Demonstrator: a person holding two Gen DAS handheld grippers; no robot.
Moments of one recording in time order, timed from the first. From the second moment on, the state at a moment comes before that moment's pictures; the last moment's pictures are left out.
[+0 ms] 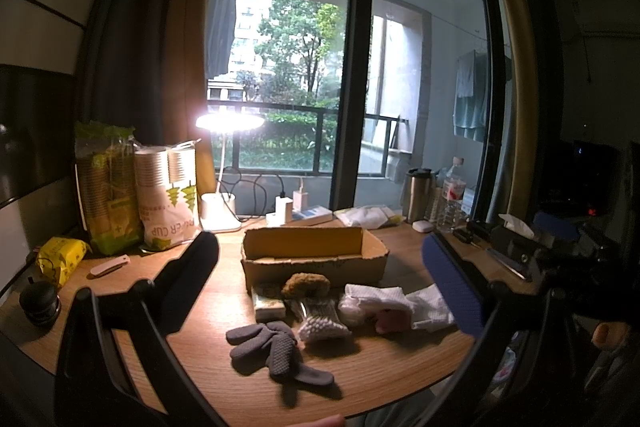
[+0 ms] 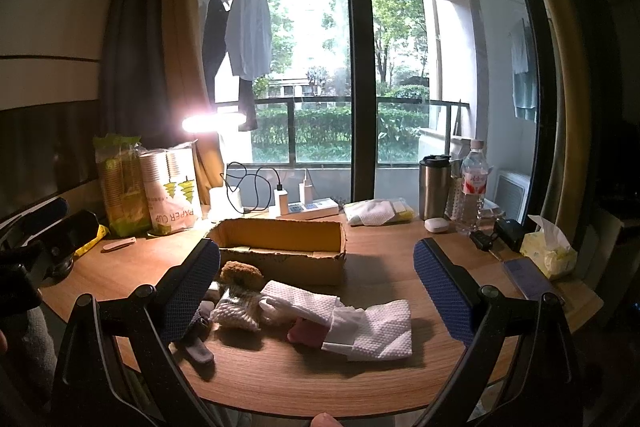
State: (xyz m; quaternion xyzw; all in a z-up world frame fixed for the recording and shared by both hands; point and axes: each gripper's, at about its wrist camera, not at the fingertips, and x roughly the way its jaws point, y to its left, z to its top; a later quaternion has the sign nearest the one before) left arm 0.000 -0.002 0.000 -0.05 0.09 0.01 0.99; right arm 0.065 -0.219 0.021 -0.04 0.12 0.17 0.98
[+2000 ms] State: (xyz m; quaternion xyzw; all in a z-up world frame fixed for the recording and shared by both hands) left arm 0.156 0.024 -0.147 -0.11 0.34 0.05 0.93; right arm 0.217 -0.254 -0.114 -0.03 0.34 0.09 0.94
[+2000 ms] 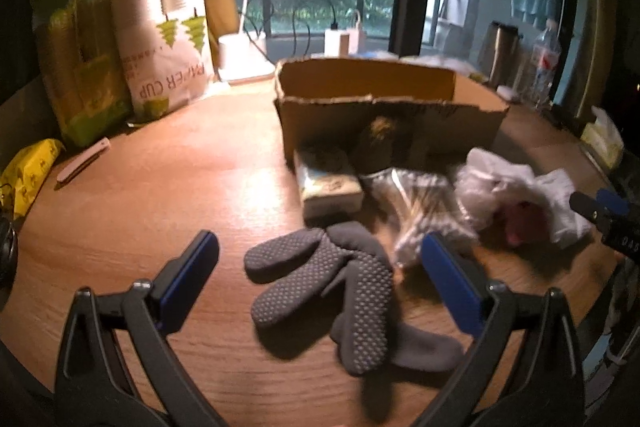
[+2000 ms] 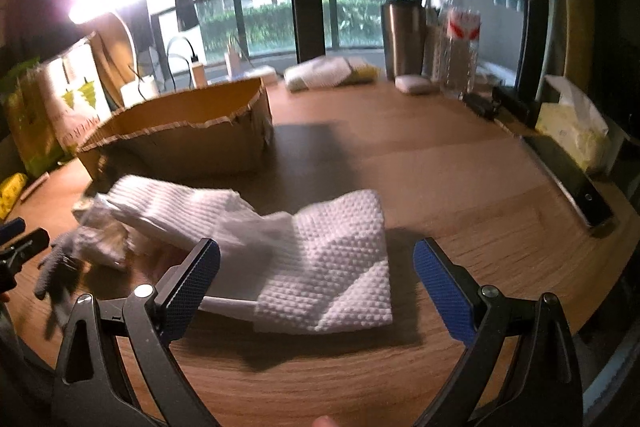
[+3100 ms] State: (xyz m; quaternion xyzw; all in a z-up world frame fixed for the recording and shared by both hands) left arm 0.126 0.013 -0.141 -0.12 0.35 -0.03 0.93; right arm 0.201 -0.248 -0.120 -0.09 0.34 0.13 0.93
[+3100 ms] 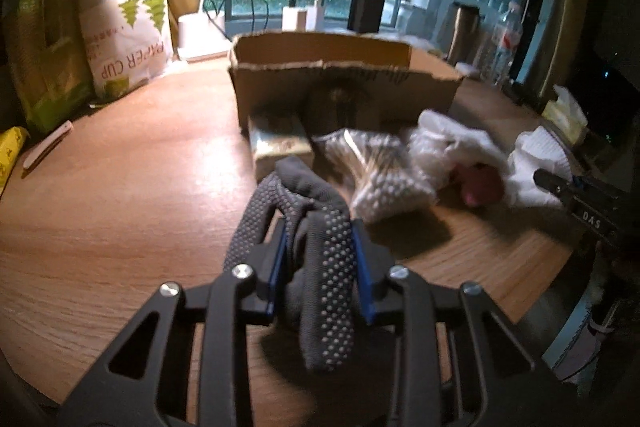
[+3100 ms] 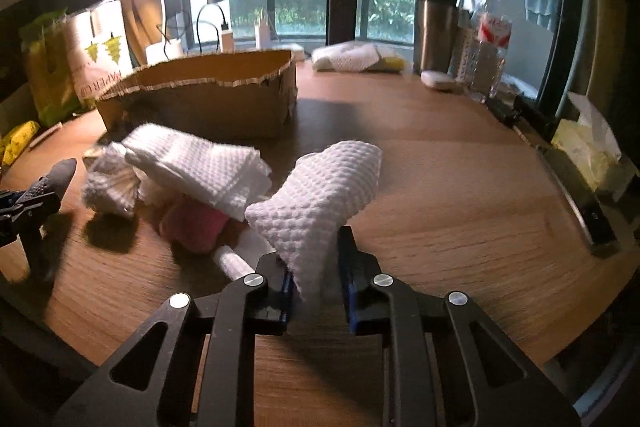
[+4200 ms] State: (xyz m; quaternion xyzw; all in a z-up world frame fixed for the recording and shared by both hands) left arm 0.186 0.028 -0.039 -0.10 0.25 -0.07 0.96; right arm 0.256 -0.209 -0.030 -0.08 0.28 0.18 0.94
